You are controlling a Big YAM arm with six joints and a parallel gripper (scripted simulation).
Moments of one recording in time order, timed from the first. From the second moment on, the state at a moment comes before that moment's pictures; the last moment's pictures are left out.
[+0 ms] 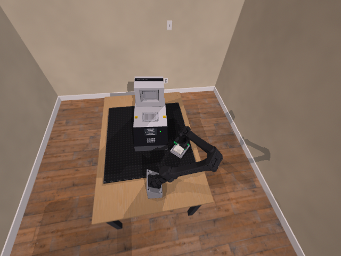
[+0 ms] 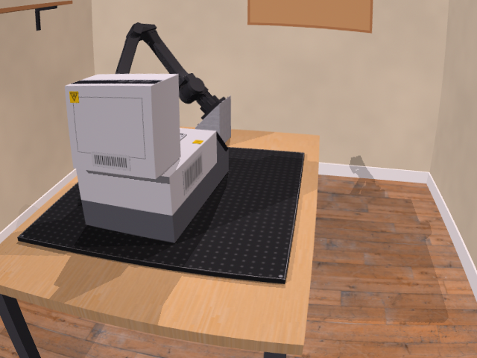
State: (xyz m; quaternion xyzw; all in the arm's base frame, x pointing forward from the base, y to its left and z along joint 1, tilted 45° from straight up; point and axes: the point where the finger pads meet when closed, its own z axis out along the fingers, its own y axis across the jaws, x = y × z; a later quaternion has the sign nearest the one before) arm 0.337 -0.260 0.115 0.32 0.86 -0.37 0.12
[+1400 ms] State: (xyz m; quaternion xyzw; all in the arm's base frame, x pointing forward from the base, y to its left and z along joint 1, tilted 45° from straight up) arm 0.336 -0.260 0.115 0.32 0.86 -0.37 0.12
